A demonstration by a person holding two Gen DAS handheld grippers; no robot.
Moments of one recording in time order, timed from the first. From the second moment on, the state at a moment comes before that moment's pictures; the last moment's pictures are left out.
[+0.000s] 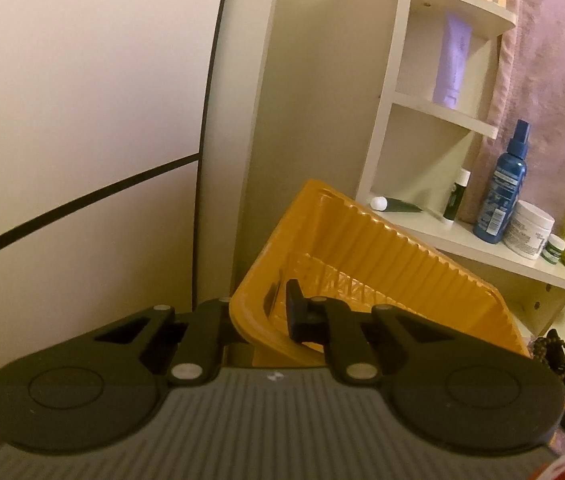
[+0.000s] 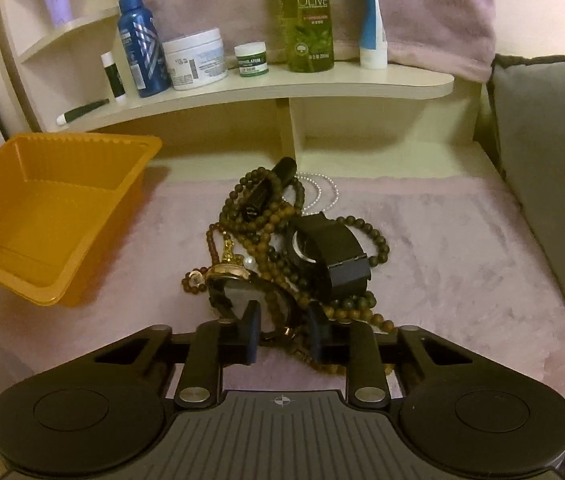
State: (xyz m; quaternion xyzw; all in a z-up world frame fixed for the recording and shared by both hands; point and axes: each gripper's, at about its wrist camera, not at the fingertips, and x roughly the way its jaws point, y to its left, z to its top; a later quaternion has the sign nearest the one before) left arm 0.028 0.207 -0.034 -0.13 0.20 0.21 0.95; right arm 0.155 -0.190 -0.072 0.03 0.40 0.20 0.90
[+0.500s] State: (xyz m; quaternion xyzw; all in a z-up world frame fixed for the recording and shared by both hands) left arm 0.034 0.204 -0.026 -0.12 0.22 0.21 0.95; right arm 0.160 -0.182 -0.057 0.07 0.40 0.17 0.90
